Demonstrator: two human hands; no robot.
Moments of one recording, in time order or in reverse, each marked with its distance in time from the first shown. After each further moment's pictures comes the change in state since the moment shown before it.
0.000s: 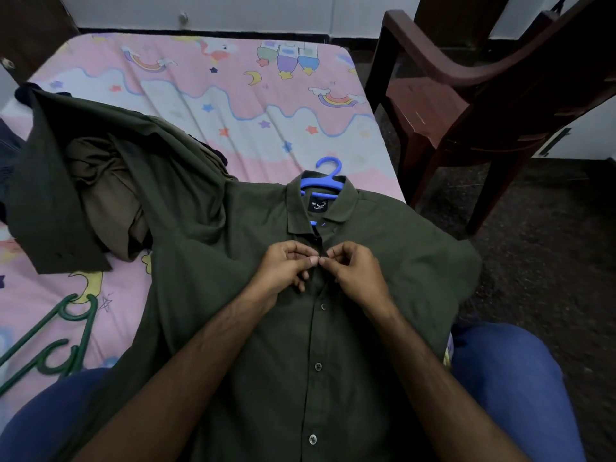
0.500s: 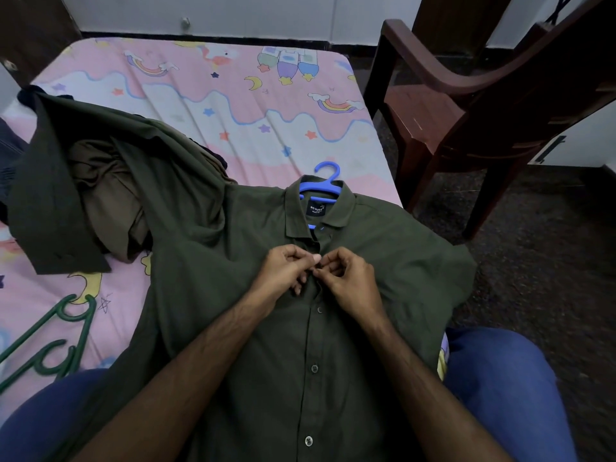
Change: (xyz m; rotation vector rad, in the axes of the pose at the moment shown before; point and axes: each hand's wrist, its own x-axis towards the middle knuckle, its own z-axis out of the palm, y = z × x) left_hand 0.001 -0.003 0.004 0.027 0.047 0.014; right_hand -0.011 0.006 0.004 0.009 0.032 -0.136
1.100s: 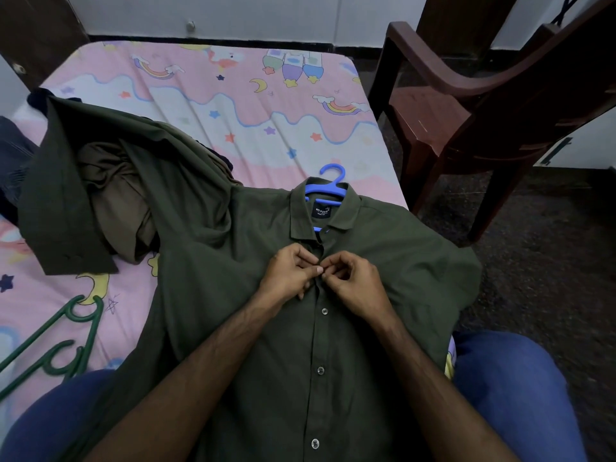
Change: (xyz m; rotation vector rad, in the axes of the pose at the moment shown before) left_hand 0.006 -0.010 0.001 0.182 0.056 0.052; right_hand 0.003 0.001 -0.003 -0.037 -0.094 -0.053
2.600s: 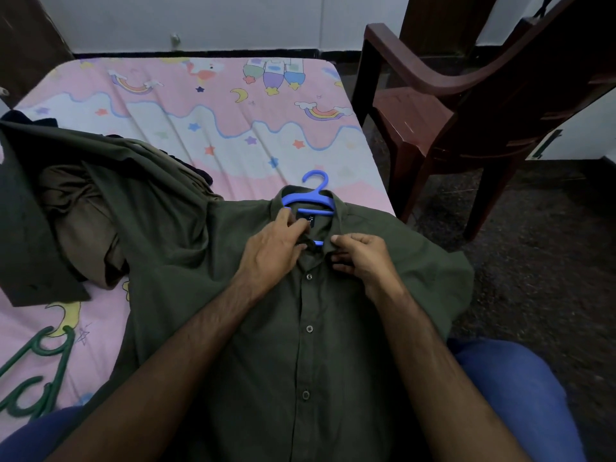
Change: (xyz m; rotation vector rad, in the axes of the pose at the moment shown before) left_hand 0.042 0.043 -0.010 1.063 0.161 0.665; right_hand 0.051 -0.018 -0.040 0.567 0.094 0.406
